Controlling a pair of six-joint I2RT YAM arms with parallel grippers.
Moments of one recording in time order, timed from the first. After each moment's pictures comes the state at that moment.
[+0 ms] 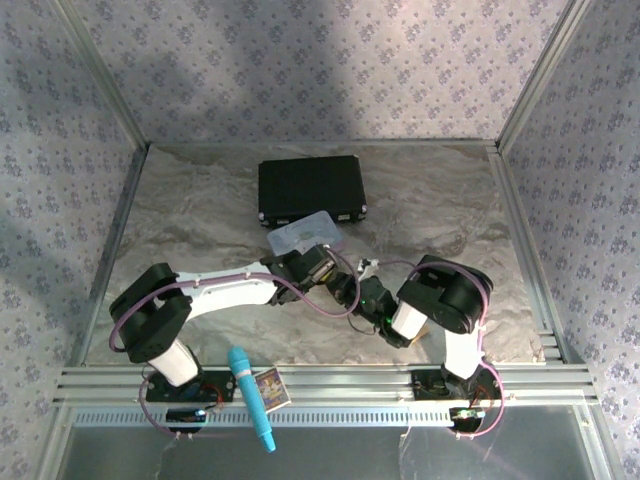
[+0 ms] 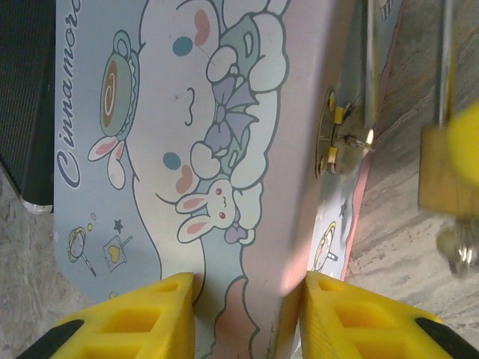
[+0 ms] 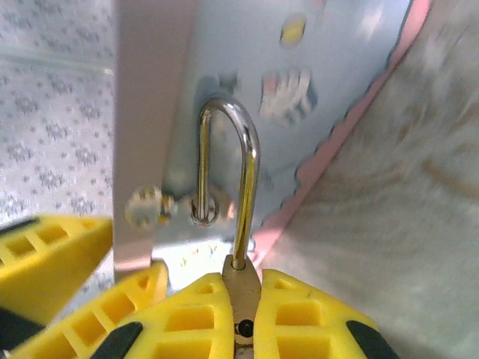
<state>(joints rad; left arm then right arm) -1.00 1.61 0.95 -0.46 -0.60 0.18 0.90 1.87 0.31 1.28 0.15 1.40</state>
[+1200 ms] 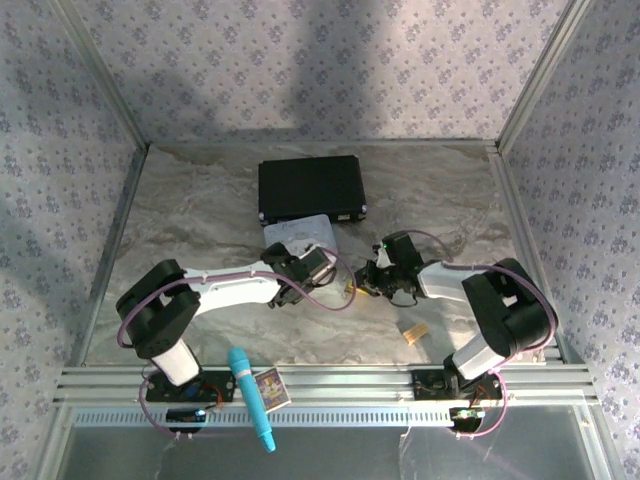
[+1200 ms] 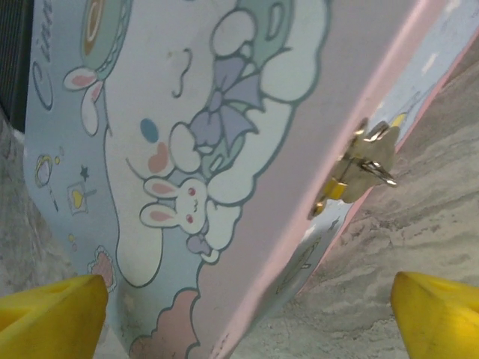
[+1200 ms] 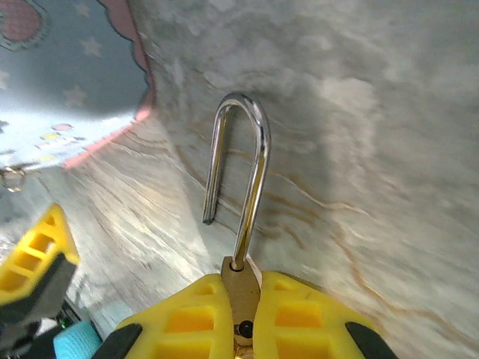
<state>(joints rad) -1.00 1.65 0.95 -0.53 -0.70 -0.01 0.44 1.55 0.61 -0.11 -0.55 0.73</state>
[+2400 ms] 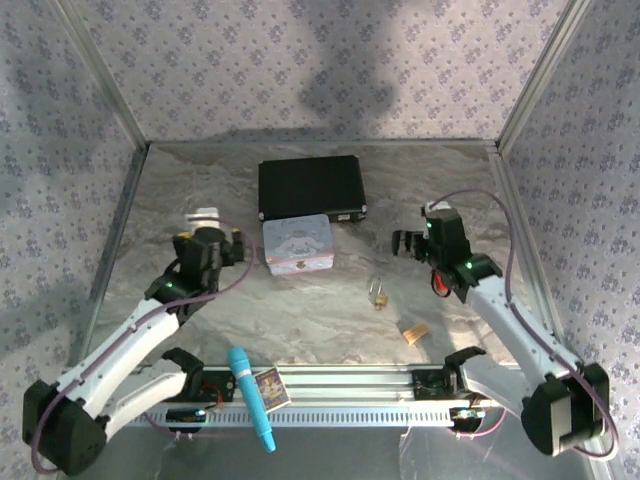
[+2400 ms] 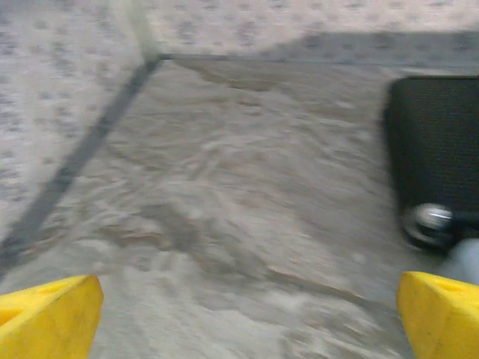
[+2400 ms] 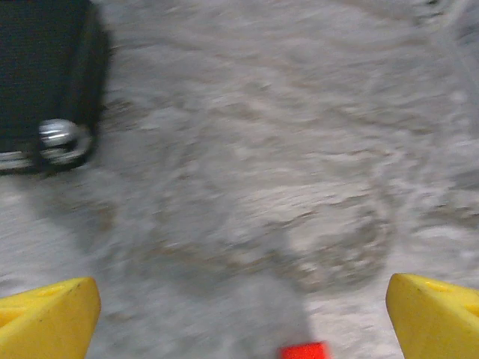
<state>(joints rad) -0.37 0.90 0.56 -0.19 -0.65 -0.24 0.24 0.93 0.58 -0.24 0.29 0.13</state>
